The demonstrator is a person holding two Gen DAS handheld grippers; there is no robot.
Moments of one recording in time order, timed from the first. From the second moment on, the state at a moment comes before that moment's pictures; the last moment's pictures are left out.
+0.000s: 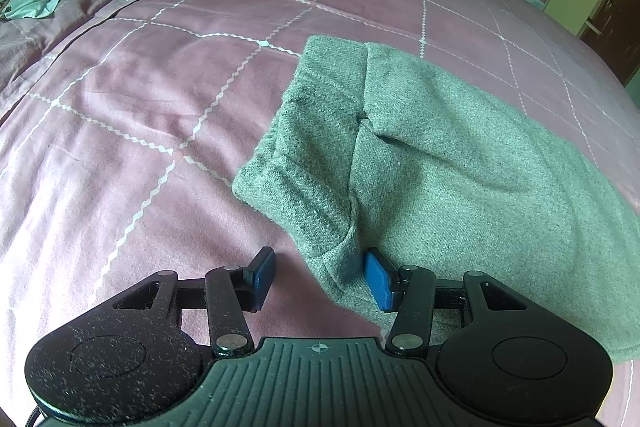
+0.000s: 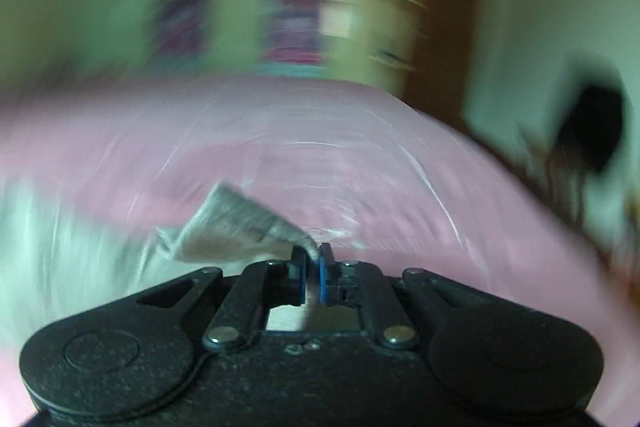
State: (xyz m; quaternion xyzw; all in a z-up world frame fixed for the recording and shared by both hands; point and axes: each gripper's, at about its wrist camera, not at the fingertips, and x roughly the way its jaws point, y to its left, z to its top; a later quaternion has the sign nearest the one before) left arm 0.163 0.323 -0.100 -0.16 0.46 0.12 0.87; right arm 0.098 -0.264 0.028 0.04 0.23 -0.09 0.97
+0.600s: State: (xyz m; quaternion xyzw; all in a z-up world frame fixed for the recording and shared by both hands) left arm 0.122 0.345 -0.073 -0.23 0.37 0.15 0.89; right arm 0.092 -0.334 -0.055 0.38 0.26 -0.08 0.88
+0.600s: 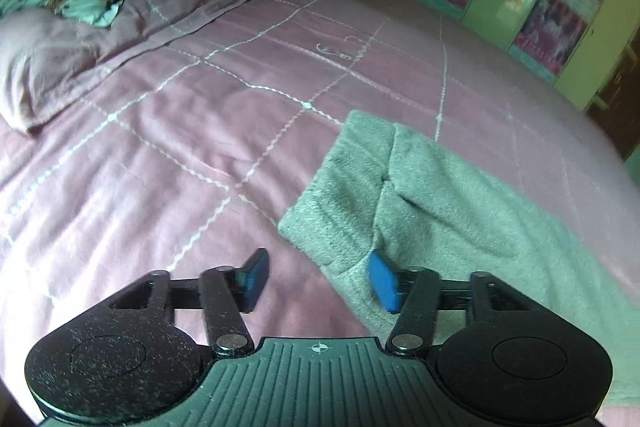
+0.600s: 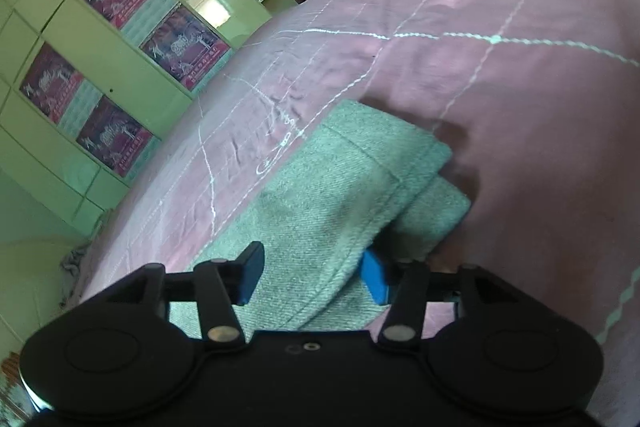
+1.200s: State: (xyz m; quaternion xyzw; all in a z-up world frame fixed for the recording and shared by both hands) left arm 0.145 0.343 -0.051 -0.24 0.31 0.12 0.91; right arm 0.079 -0.334 -0.055 0.39 0.26 -0.08 0.88
